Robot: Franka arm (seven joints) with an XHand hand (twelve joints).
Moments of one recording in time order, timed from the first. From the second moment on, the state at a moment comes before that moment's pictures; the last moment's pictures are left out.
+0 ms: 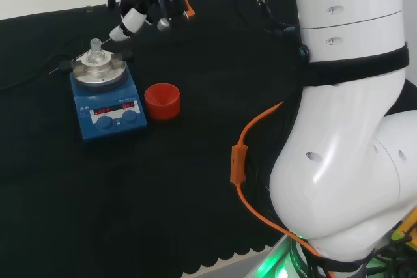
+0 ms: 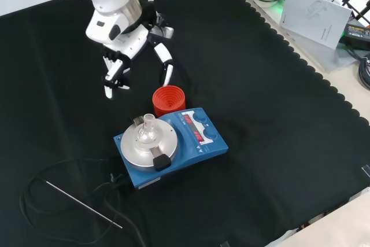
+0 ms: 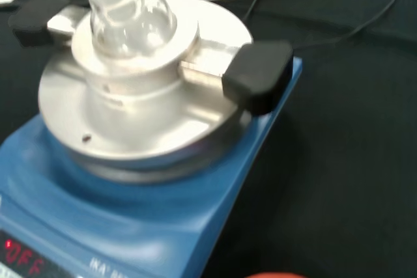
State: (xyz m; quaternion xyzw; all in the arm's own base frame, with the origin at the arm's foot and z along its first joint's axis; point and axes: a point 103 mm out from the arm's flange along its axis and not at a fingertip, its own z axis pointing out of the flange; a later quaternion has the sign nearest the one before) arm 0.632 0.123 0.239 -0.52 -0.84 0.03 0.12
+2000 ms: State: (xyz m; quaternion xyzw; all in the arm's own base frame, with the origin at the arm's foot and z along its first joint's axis) arm 0.484 0.087 0.247 -0.52 -0.84 0.07 0.17
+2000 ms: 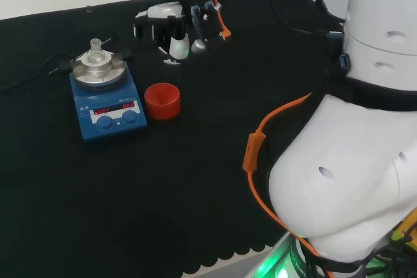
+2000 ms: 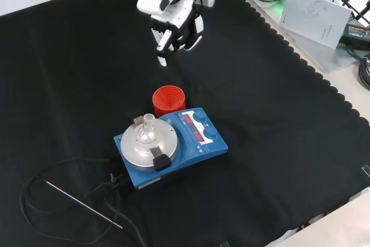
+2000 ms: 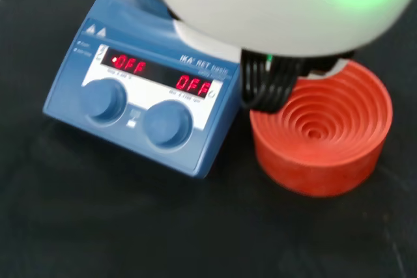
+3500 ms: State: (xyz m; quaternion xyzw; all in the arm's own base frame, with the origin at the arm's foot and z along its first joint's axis) arm 0.352 0.119 0.244 -0.54 -0.82 0.14 0.17
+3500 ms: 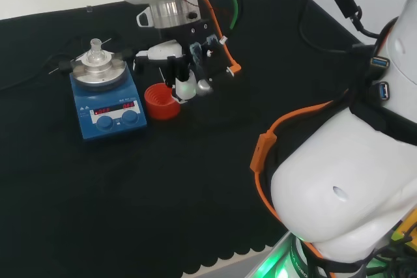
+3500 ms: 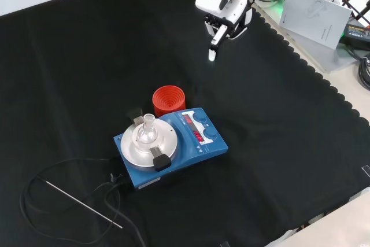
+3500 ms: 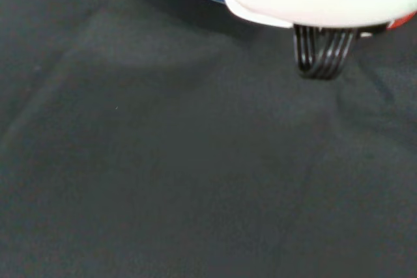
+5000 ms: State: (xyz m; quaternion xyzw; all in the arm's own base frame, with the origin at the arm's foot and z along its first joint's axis) arm 0.256 0.180 0.255 -0.55 -0.81 0.15 0.14
